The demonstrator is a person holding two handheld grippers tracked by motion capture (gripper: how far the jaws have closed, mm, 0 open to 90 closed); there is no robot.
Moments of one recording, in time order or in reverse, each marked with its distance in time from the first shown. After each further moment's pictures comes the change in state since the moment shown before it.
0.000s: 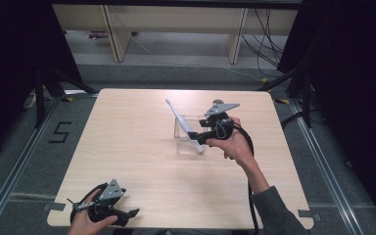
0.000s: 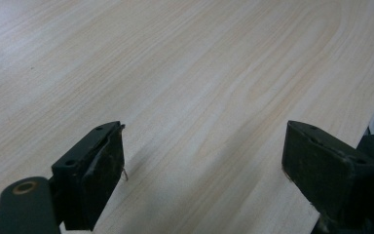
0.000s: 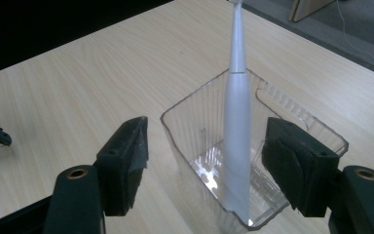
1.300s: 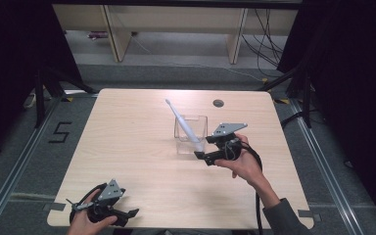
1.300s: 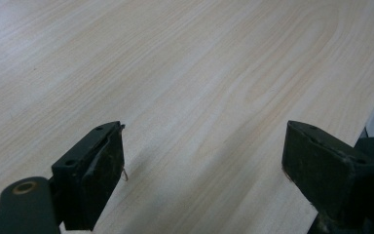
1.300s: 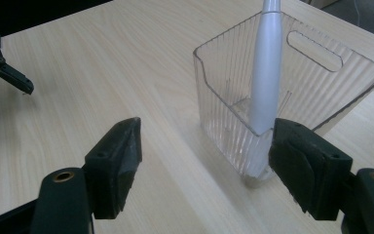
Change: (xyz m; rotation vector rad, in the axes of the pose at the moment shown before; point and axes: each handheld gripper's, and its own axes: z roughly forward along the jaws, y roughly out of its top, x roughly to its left) left arm -0.001 0.000 -0.002 -0.011 0.000 -0.003; right arm 0.017 -0.047 -0.017 0.024 0.025 -0.039
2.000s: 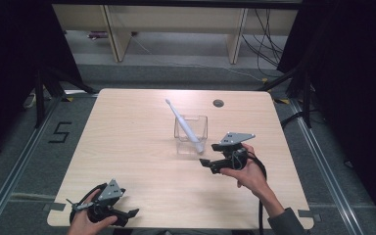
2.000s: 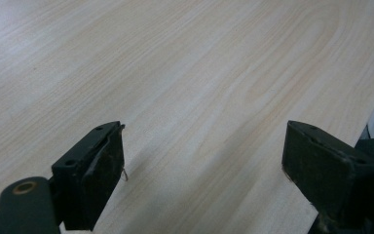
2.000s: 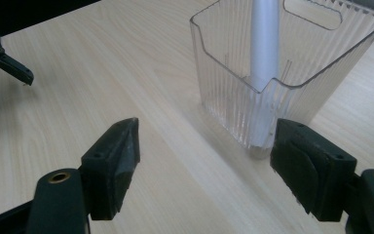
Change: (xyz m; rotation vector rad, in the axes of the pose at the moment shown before) left arm 0.000 0.000 0.000 0.001 -0.001 0.000; right arm 0.000 -0.032 -0.004 -0.028 0.003 0.037
